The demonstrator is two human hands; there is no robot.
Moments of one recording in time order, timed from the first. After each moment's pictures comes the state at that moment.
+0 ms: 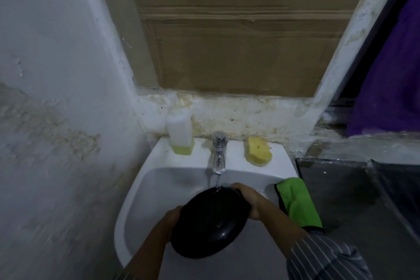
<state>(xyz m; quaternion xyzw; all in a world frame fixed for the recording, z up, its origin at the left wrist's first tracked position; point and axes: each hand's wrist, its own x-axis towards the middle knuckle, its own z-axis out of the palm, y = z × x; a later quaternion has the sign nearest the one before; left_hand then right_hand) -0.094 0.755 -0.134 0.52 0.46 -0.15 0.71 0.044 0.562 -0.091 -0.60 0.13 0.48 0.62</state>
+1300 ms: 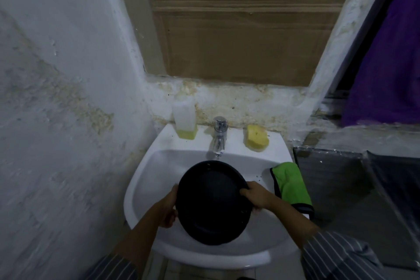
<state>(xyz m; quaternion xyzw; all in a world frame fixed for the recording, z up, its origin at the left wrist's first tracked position) -0.135 0.733 -0.087 0.53 0.53 -0.16 0.64 0.019 0.509 -0.085 -0.85 -0.23 0.37 0.30</state>
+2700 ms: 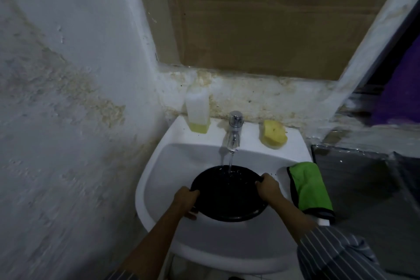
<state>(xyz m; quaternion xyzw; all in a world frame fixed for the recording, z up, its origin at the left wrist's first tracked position) -0.124 0.728 -0.099 0.66 0.47 -0.12 0.58 0.033 0.540 -0.126 -0.92 -0.07 0.25 0.28</state>
